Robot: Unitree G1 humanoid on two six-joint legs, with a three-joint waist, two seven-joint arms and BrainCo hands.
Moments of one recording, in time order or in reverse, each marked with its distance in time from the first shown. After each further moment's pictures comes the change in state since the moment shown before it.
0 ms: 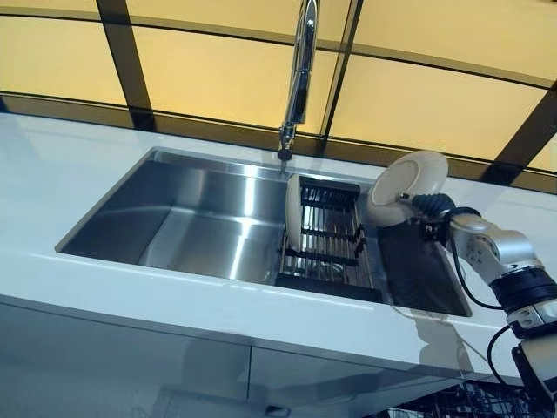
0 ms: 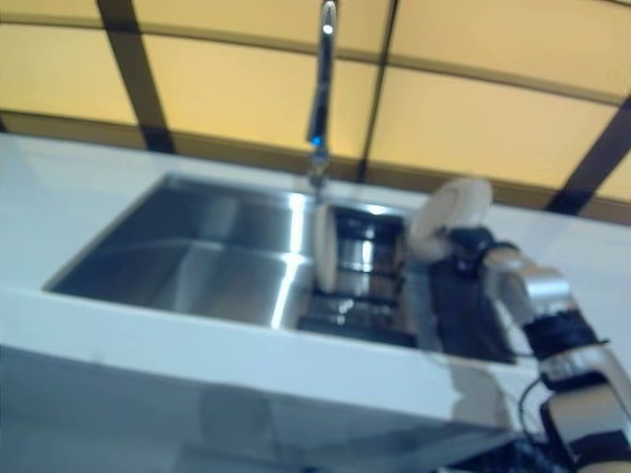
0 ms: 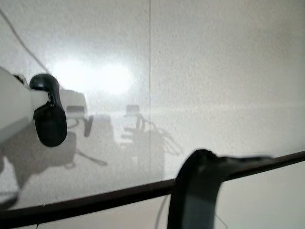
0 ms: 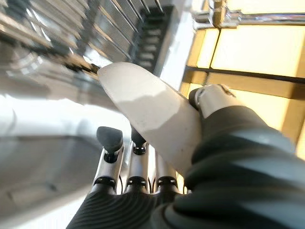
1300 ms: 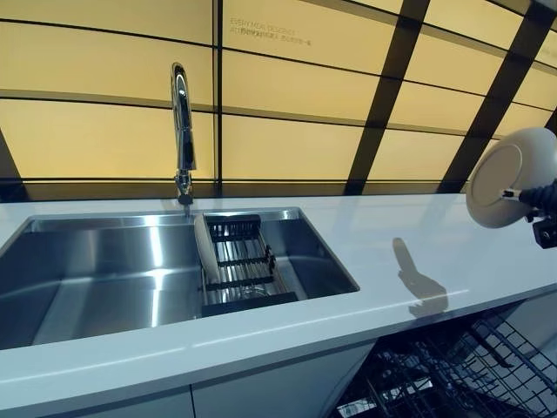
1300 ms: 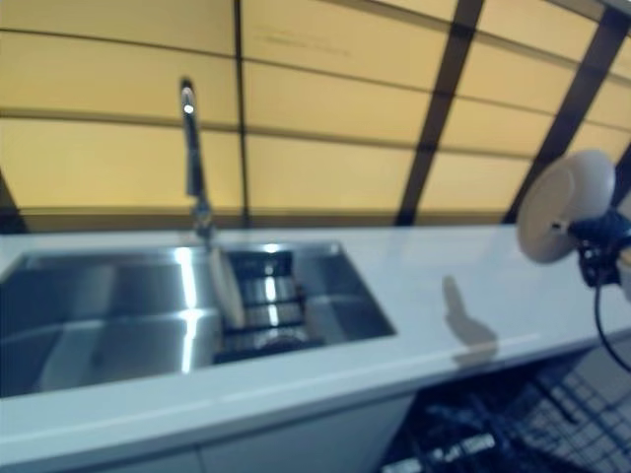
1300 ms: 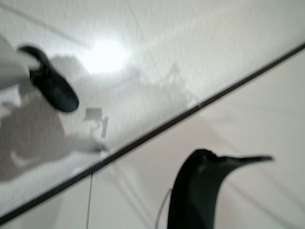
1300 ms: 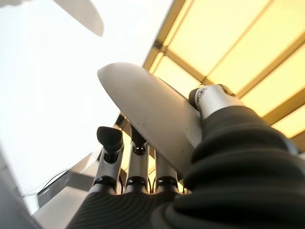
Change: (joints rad) left arm 0.019 -0.003 -0.043 0.021 0.127 0.020 -0.051; right arm 0.313 -0.414 -0.179 -0.047 -0.288 -0.030 0.253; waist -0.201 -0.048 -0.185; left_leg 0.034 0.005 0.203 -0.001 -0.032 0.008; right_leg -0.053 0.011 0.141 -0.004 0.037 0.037
